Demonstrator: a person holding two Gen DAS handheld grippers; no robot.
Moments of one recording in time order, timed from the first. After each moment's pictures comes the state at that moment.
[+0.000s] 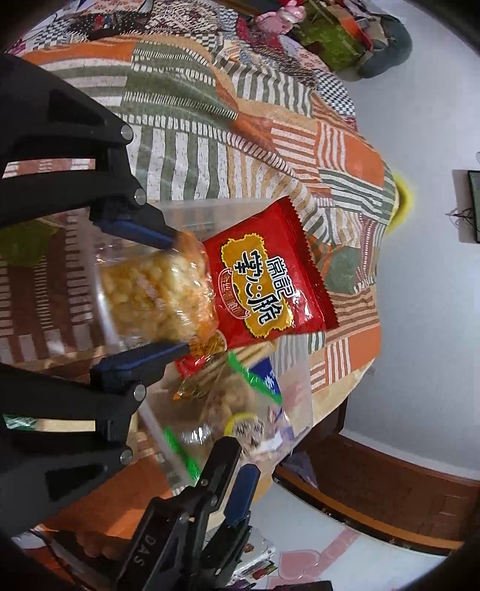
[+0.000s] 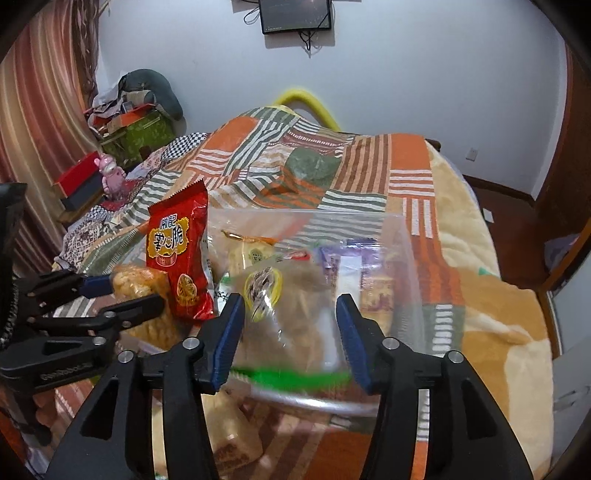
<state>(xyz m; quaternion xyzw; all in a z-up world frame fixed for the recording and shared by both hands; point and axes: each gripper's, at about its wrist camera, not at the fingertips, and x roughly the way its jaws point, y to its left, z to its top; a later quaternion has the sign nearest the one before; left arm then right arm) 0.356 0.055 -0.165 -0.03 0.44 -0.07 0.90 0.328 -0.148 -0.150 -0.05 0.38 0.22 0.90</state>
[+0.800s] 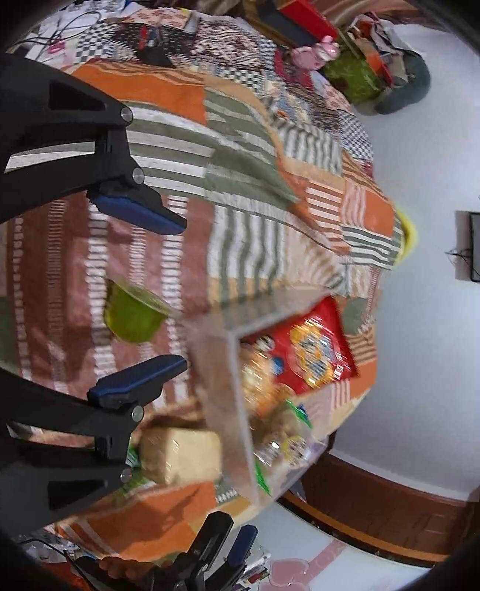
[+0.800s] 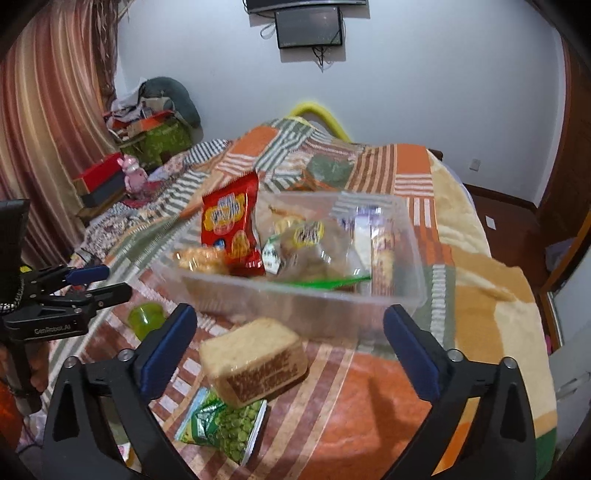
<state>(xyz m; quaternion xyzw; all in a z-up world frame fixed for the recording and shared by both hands) 0.266 0.118 -0.176 -0.06 0.44 -0.02 0.90 0.264 -0.139 -0.157 -0.05 0.38 0.24 0.89</state>
